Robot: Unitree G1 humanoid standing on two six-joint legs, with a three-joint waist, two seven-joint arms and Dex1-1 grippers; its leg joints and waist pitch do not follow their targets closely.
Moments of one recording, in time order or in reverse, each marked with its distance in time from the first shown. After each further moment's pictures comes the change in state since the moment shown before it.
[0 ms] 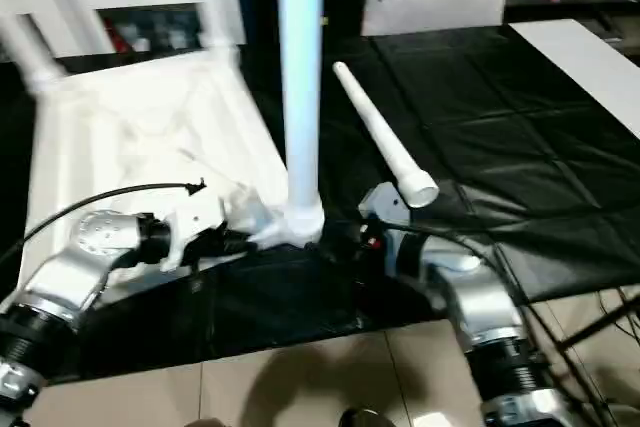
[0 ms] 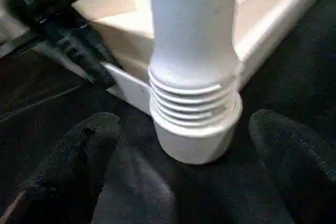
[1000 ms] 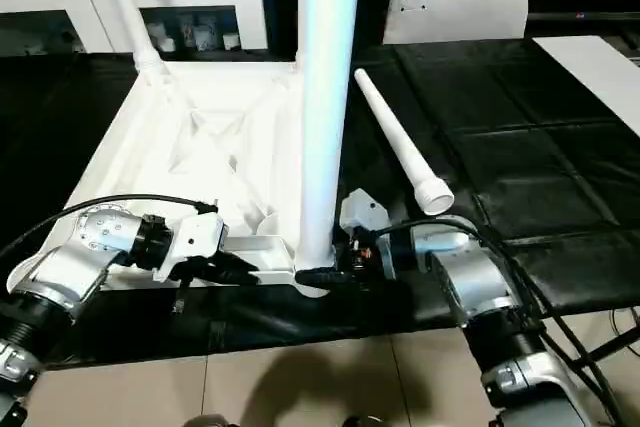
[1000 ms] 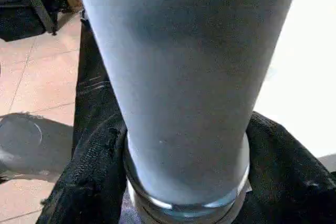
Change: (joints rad) left arm -0.049 0.016 -0.062 0.106 -0.013 -0.191 -0.223; right arm -0.124 -0.023 0.106 0.107 -0.009 -0.042 0.265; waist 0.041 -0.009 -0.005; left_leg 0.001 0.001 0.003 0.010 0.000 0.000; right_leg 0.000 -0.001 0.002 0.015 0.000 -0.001
